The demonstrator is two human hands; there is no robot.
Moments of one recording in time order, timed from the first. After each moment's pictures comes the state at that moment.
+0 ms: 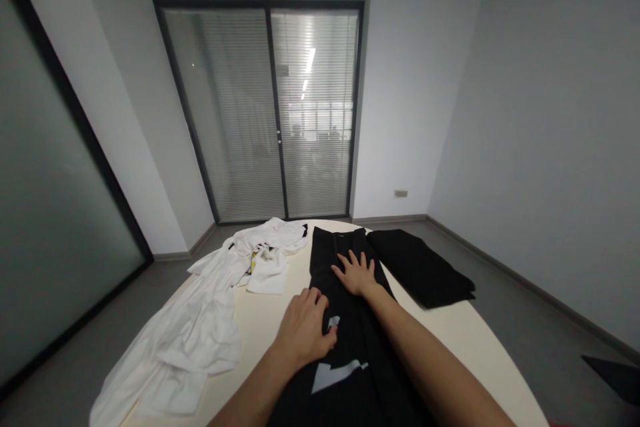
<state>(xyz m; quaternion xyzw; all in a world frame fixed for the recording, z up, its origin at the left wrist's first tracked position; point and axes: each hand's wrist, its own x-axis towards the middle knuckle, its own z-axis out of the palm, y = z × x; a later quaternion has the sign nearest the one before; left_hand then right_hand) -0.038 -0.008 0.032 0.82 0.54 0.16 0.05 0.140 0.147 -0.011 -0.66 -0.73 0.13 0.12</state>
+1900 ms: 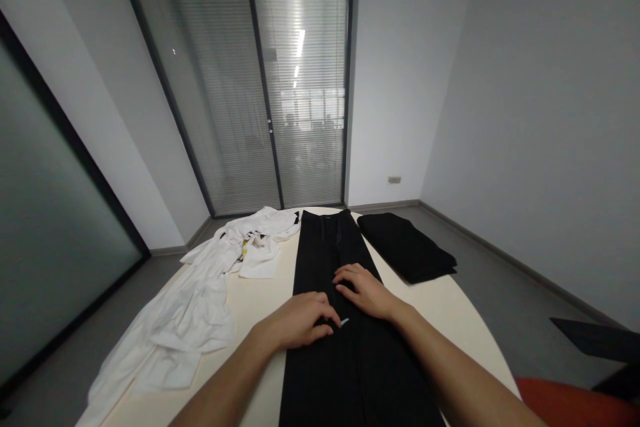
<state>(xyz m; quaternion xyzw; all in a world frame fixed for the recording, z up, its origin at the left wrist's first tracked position) -0.039 -0.014 0.047 0.91 0.35 0.09 0.22 0.191 0.045 0.010 -0.40 -0.87 0.19 0.24</state>
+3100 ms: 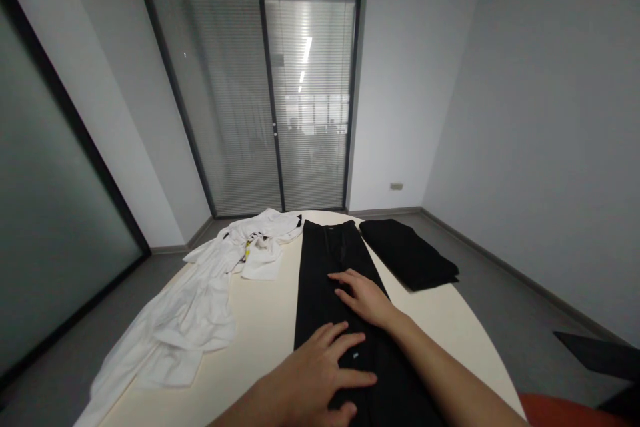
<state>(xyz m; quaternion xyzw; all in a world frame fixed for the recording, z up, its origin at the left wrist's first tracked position) -0.026 -0.078 0.030 0.95 0.26 0.09 0.16 0.179 0.038 0.011 -0.45 -0.84 0.19 0.25</state>
